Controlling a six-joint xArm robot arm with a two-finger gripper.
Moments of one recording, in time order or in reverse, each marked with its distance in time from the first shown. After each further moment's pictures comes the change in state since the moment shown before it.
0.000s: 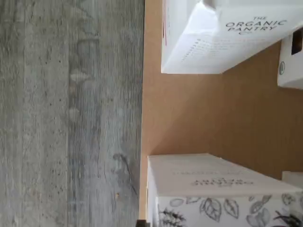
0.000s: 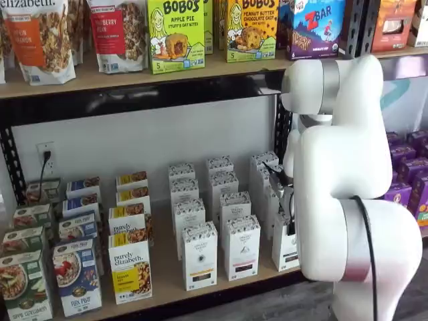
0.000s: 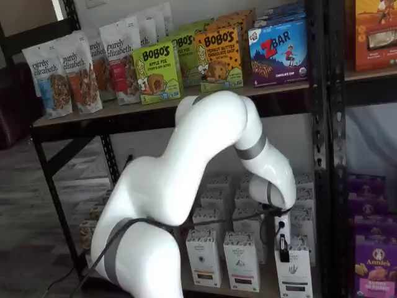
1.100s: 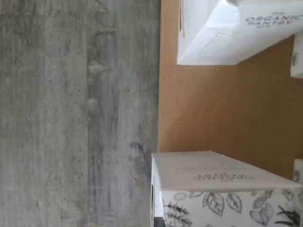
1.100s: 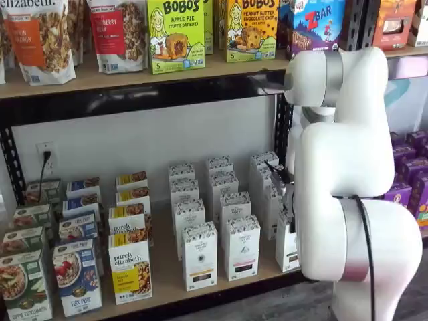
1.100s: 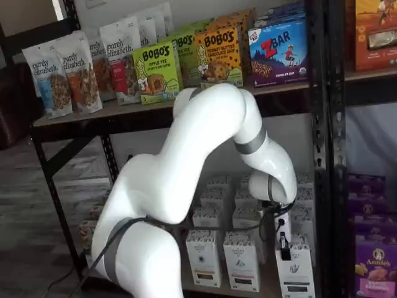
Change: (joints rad) arm -0.012 -0.069 0.078 -0.098 0.002 0.076
